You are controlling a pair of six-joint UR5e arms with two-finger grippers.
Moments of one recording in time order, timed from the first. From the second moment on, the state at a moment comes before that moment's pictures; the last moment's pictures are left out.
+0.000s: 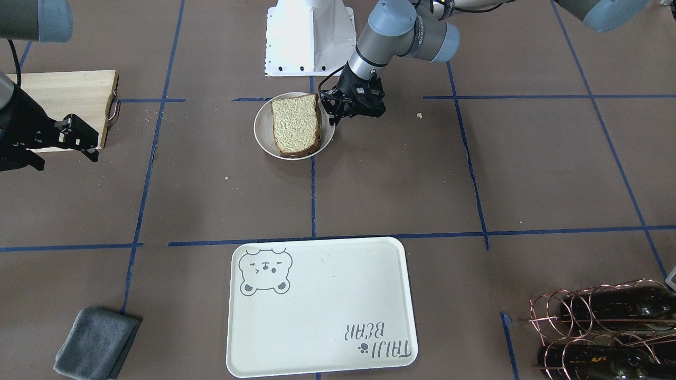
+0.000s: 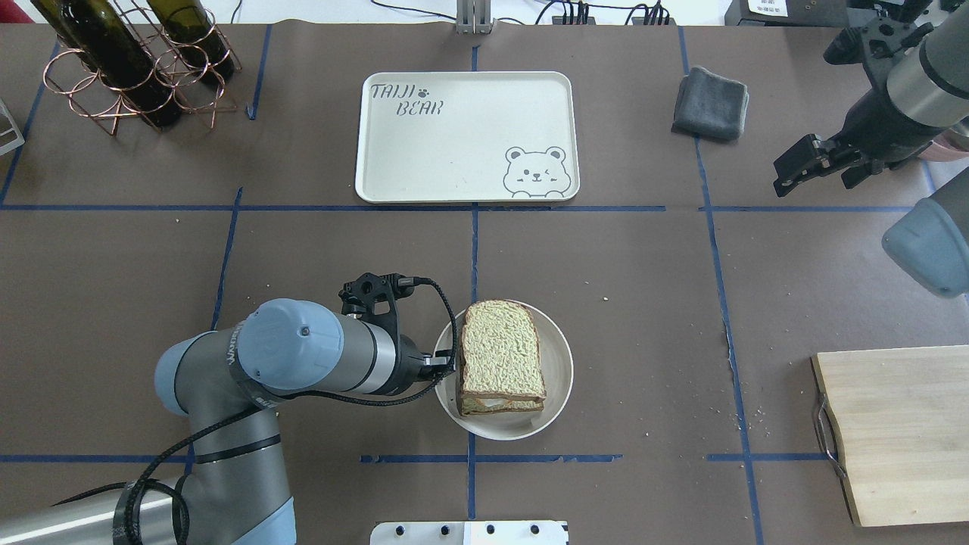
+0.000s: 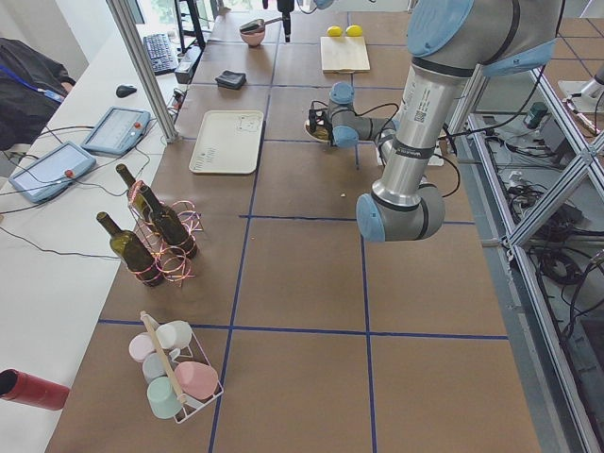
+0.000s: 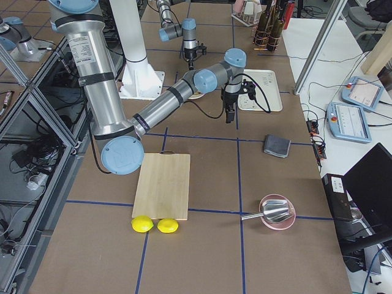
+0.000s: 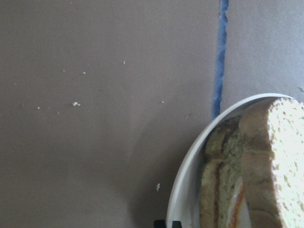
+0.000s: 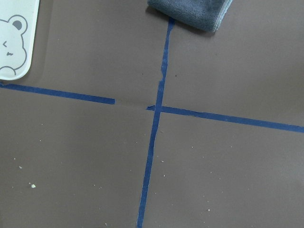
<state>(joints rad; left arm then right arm) -0.35 -2.07 -1.77 -2.02 -1.79 -1.50 1.08 -1.31 1.97 -1.76 2.24 0.54</state>
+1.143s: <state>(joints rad) -0.69 -2.36 -1.38 -2.07 -1.92 -1.91 1.13 -1.38 1.98 -1.76 2.25 0.54</state>
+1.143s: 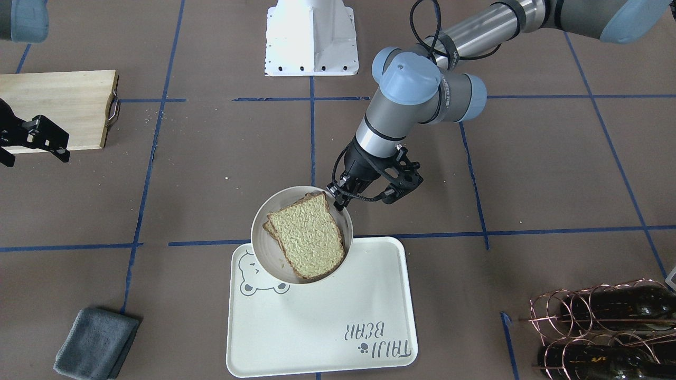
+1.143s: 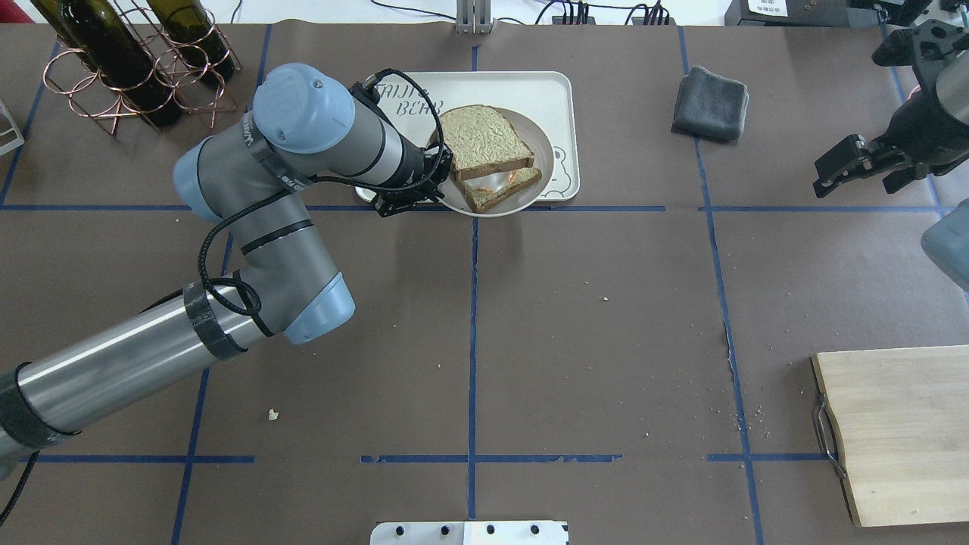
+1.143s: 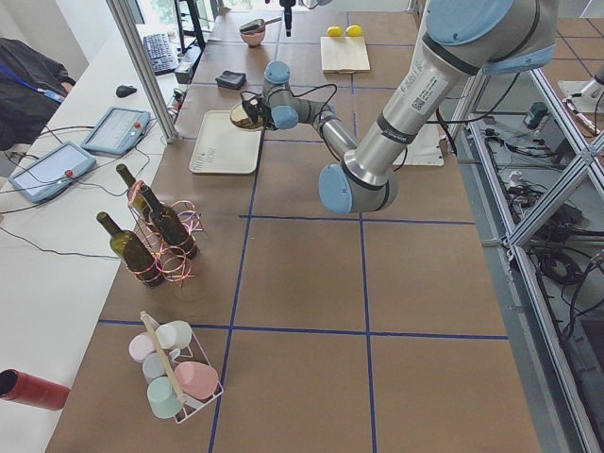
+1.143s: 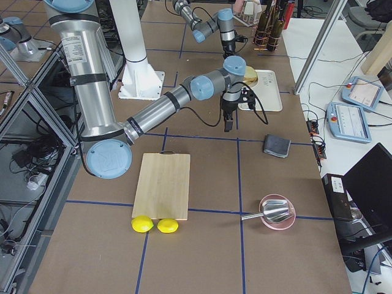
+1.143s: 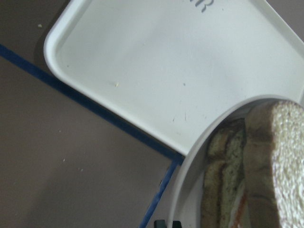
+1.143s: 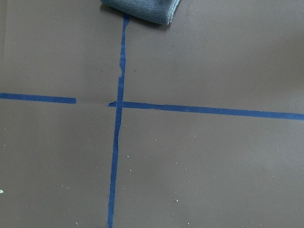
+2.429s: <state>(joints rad) -0.71 -2.41 -1.11 -2.30 -1.81 -2.05 1.13 -1.38 1.98 -1.76 2.25 0.55</state>
